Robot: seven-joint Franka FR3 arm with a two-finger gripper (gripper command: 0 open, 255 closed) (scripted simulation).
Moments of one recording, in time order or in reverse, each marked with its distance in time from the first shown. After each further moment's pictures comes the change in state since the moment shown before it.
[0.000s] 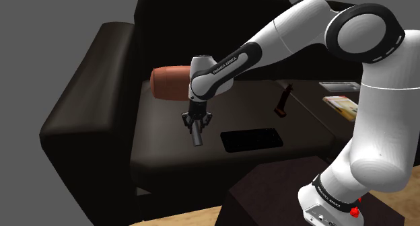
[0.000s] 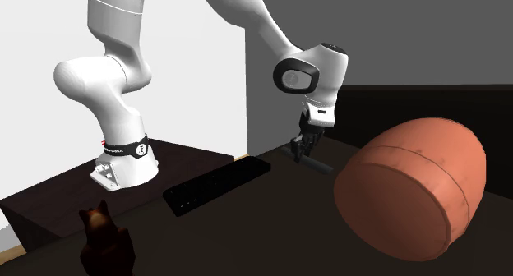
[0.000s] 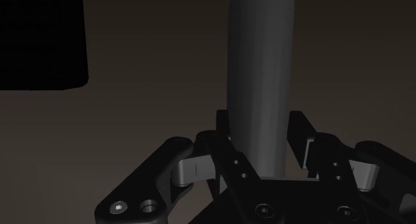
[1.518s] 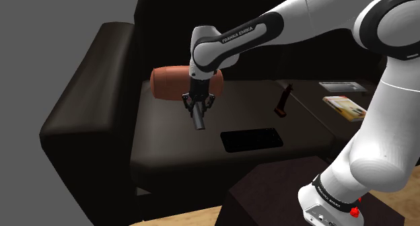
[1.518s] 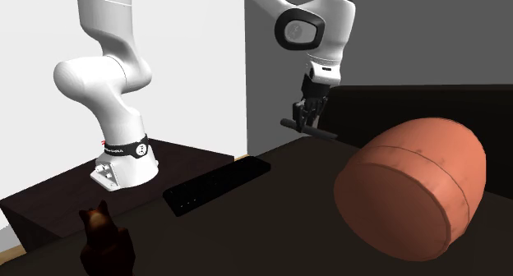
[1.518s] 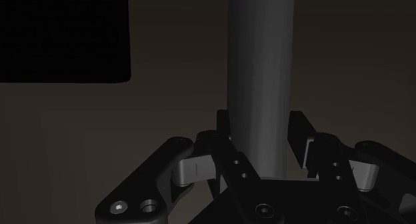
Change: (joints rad) arm -0.013 -0.171 0.017 0.055 0.025 -0.229 0.014
